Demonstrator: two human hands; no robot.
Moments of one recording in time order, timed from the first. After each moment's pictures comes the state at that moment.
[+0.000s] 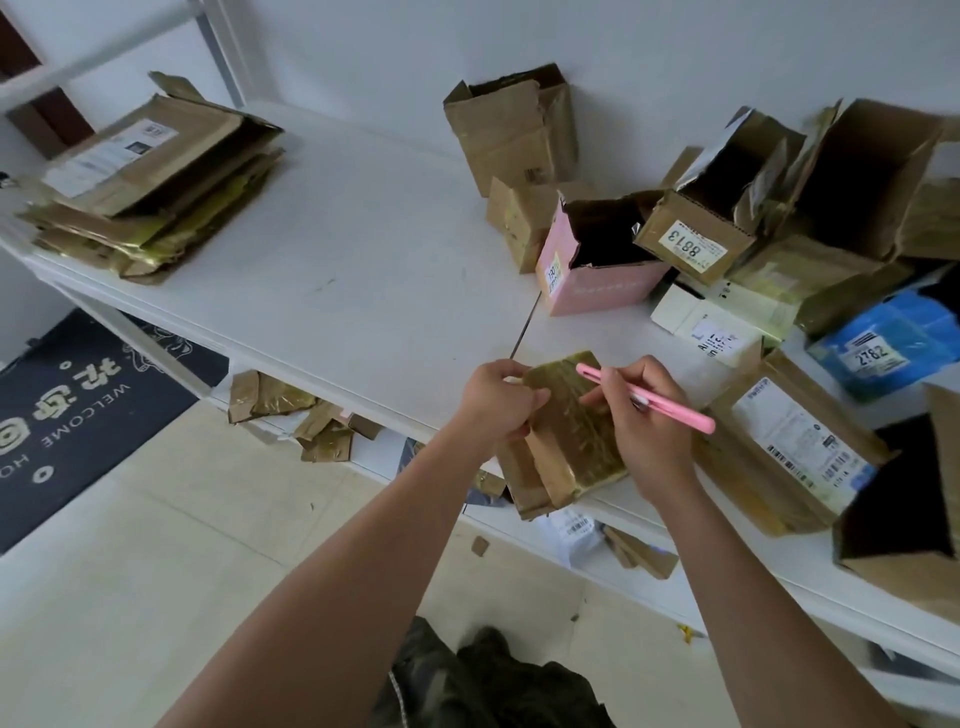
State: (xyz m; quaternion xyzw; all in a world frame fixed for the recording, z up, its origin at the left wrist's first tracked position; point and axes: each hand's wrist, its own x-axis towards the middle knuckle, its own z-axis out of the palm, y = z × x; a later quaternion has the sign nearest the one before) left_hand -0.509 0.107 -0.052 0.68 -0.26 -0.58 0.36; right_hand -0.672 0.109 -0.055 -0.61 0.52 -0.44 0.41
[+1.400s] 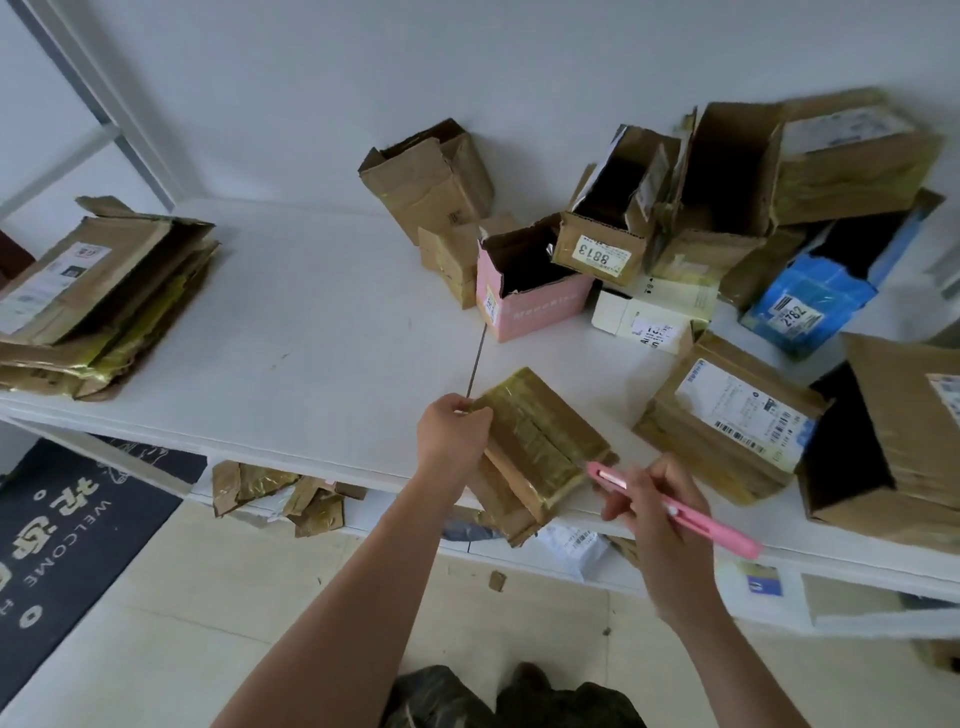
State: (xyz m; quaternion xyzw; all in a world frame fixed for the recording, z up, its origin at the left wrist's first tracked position) left_hand -0.510 0.105 -0.053 0.76 -0.36 -0.43 0.33; right_hand -0.706 0.200 -0.059 -0.46 0.54 -0.55 0.43
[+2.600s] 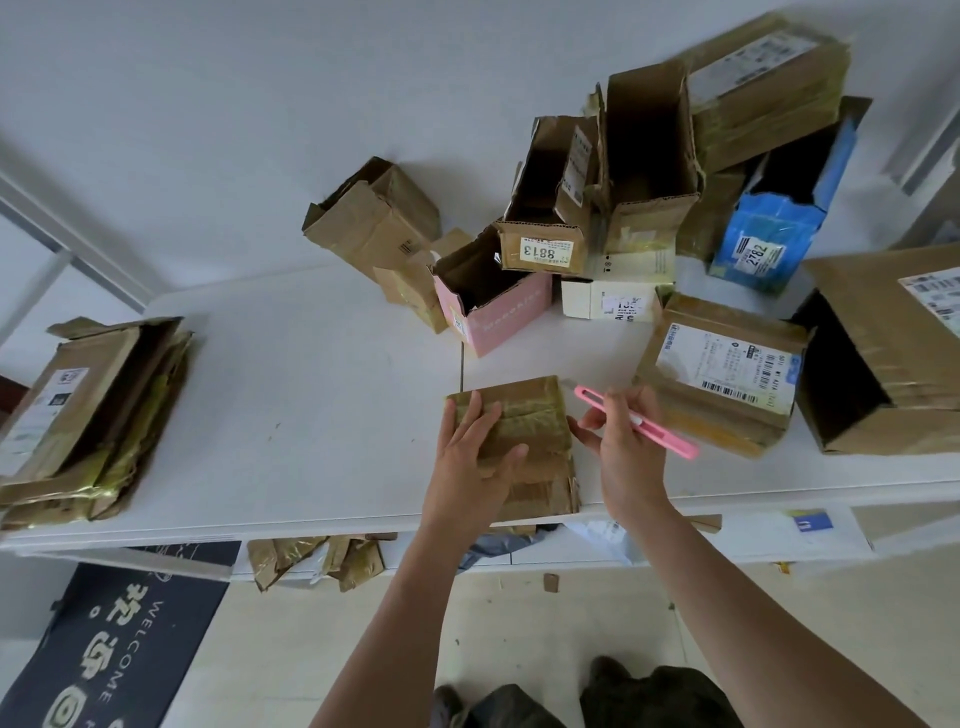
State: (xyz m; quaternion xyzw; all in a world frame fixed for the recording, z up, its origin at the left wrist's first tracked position) left_hand -0.504 0.122 -0.071 0.62 -0.69 -0.31 0.22; right_hand -0.671 0.132 -0.067 -0.22 0.54 -0.68 0.44
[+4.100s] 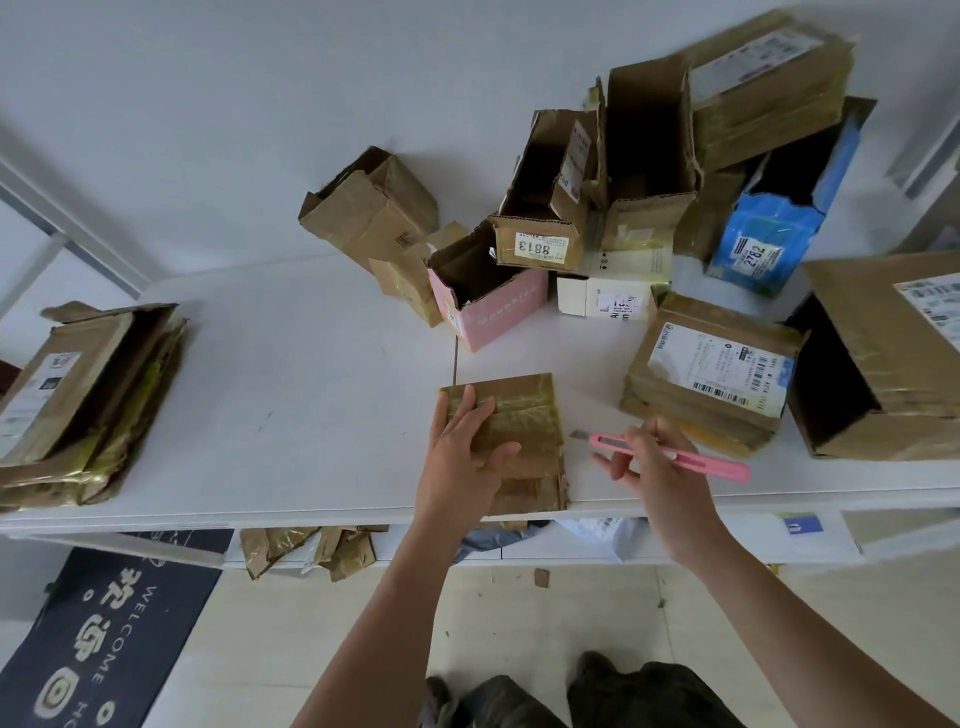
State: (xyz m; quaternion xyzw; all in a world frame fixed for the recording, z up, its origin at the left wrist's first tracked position) left_hand -0.511 0.120 -0.071 0.63 -0.68 -0.30 0.22; right_hand -0.722 0.171 -0.082 -0.33 0.55 -0.57 0.52
